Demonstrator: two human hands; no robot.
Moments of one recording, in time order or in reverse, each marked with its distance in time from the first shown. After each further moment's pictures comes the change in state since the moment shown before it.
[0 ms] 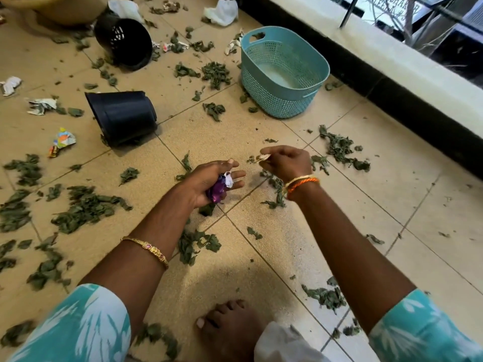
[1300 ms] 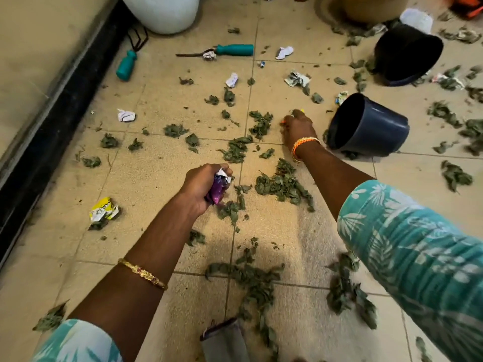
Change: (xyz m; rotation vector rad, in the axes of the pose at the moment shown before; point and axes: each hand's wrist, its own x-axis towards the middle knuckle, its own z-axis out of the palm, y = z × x) left_hand -0.169 -0.059 -0.274 -0.587 0.919 0.257; right_hand 0.030 0.063 0.433 -1.324 -0.674 -1.008
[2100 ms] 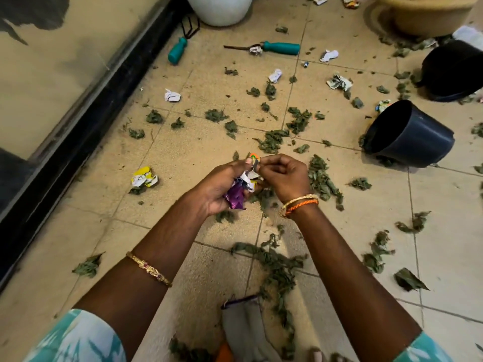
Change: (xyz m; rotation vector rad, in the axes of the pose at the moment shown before) left_hand -0.036 -0.018 -0.041 -0.189 -0.314 -0.016; right_hand -0.175 -0.124 -0.014 1.307 -0.145 0.168
